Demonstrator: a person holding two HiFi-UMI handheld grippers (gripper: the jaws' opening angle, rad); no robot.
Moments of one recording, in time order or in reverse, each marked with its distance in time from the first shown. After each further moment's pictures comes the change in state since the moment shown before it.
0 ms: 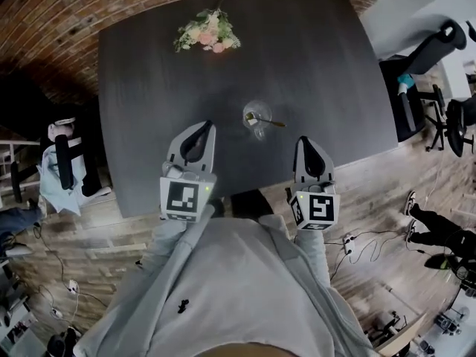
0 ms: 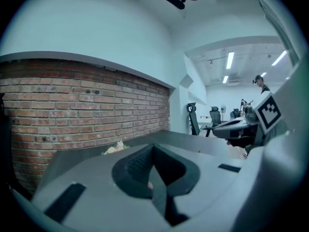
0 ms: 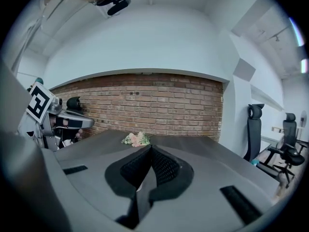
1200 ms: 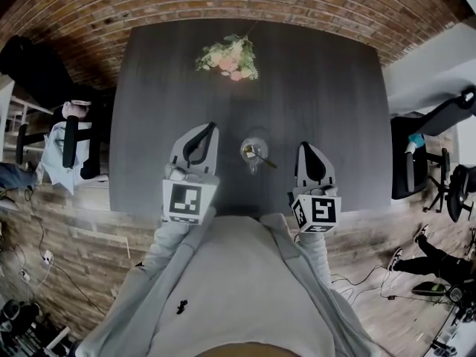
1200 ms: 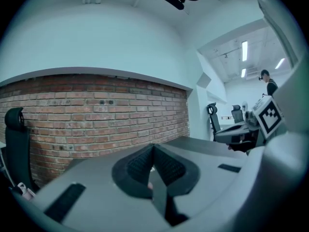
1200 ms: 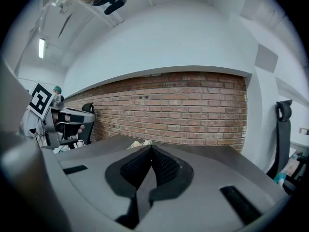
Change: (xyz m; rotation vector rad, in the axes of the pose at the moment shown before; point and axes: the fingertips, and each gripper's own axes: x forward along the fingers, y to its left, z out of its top) left arm 0.037 0.026 0.043 -0.020 -0.033 0.254; right arm 0.086 -0.034 0.033 -0.040 -0.057 0.246
